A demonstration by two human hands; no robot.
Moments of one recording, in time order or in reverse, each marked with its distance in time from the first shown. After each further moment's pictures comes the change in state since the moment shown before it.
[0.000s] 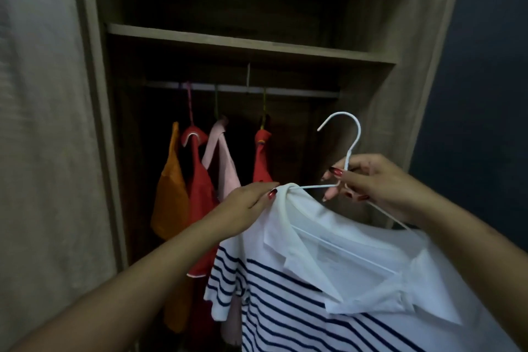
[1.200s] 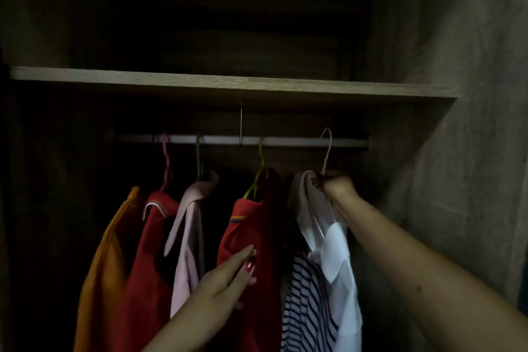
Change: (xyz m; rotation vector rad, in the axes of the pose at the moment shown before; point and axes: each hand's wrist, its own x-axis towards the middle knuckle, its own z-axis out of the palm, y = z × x) left_hand 0.080 -0.061 0.030 -0.457 0.307 -0.454; right_hand 0.360 0.104 -0.052 -0.040 0.362 0.058
